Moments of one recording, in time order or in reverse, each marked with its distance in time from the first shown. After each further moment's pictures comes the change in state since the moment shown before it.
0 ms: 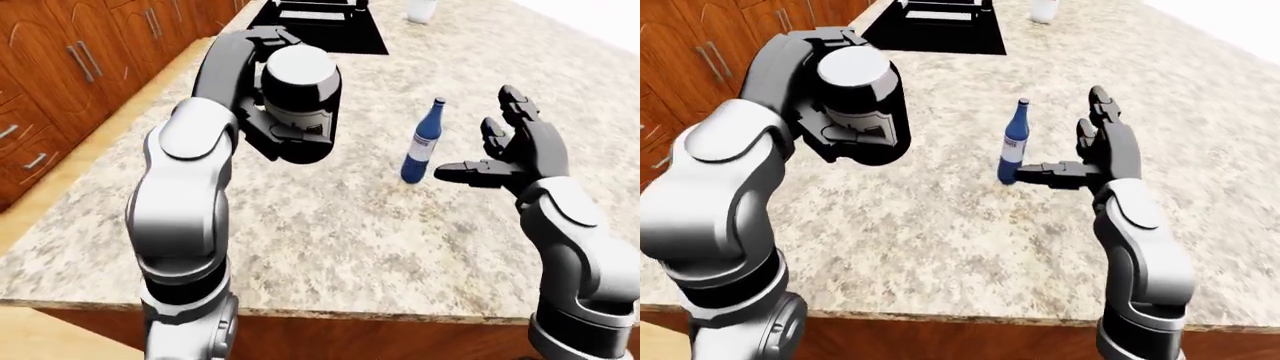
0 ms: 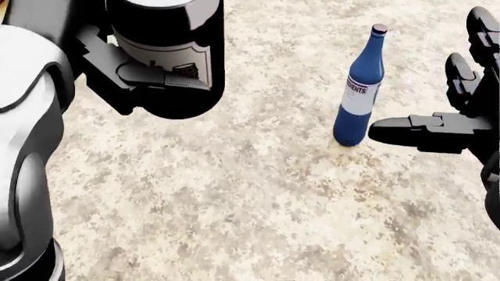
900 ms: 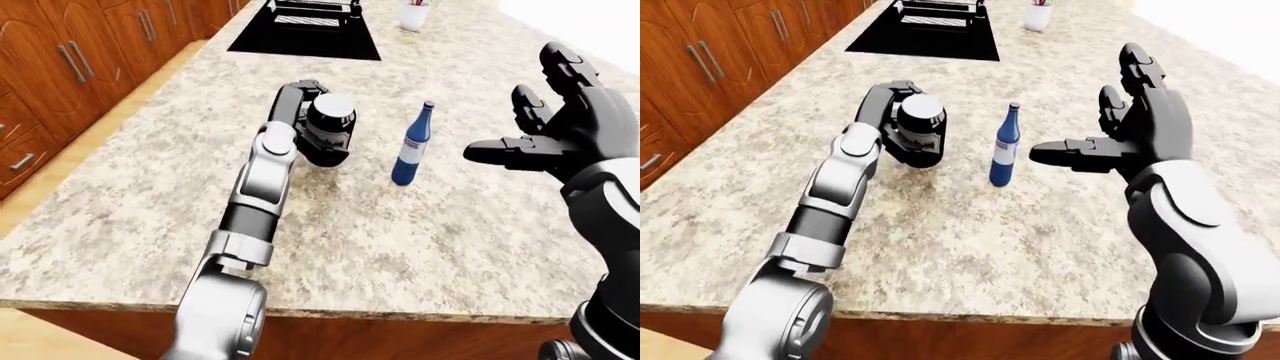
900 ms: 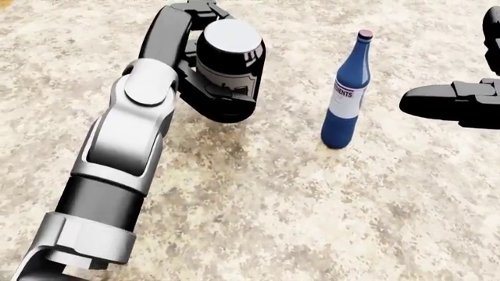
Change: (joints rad) left arm -0.102 -0.136 0.010 1.075 0.016 -0.836 0.246; right arm -0.076 -0.149 -0.086 -0.181 0.295 0.193 -0.166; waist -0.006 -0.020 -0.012
